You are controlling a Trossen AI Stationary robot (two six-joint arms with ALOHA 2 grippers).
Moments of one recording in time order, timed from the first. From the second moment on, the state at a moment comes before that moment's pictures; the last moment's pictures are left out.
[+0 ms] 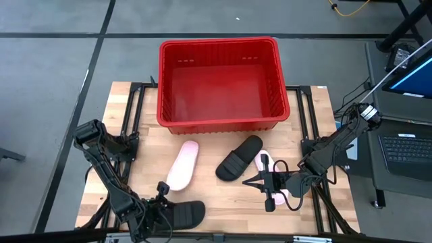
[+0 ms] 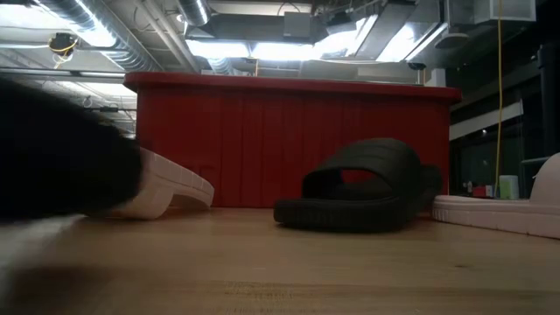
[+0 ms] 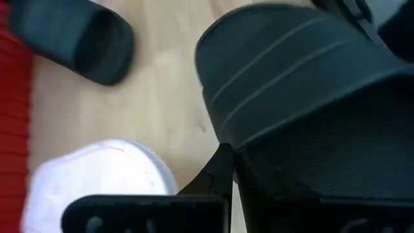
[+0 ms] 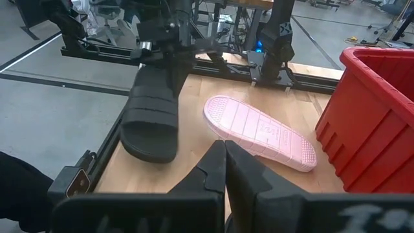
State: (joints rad) left arm -1.03 1.71 1.11 -0.62 -0.73 -0.54; right arm 0.73 1.35 0.96 -0.01 0.63 0.15
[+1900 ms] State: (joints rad) left arm -0.39 1.58 1.30 -0.14 -1.36 0.39; right arm 0.55 1.51 1.23 0.16 0.94 -0.54
